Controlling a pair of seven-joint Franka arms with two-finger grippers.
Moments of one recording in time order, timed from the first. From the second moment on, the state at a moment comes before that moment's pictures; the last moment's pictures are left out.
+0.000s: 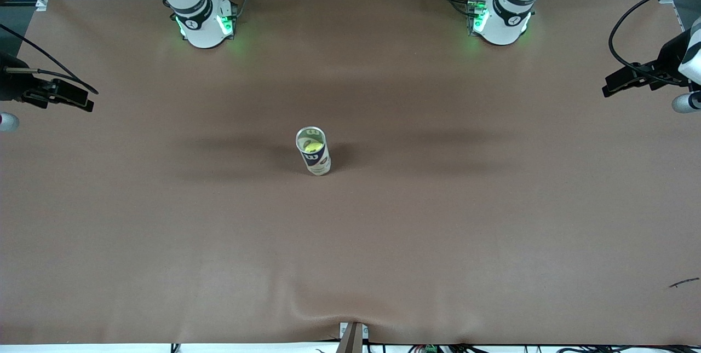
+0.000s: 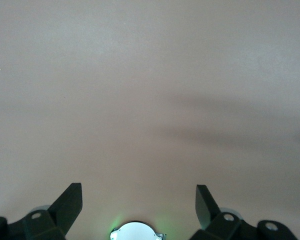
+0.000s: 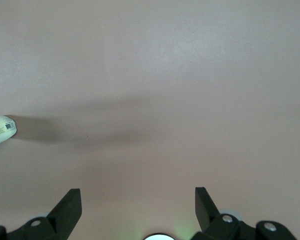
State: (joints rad) left arm 0.02 -0.05 -0.01 -1.66 0.00 1.49 -0.14; right arm -0.05 0.03 -0.01 -1.56 0.01 1.47 0.04
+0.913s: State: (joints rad) left arm 0.02 -0.05 -0.01 -1.65 0.00 1.53 -0.07; right arm -0.05 0.03 -0.01 -1.55 0.01 1.47 0.04
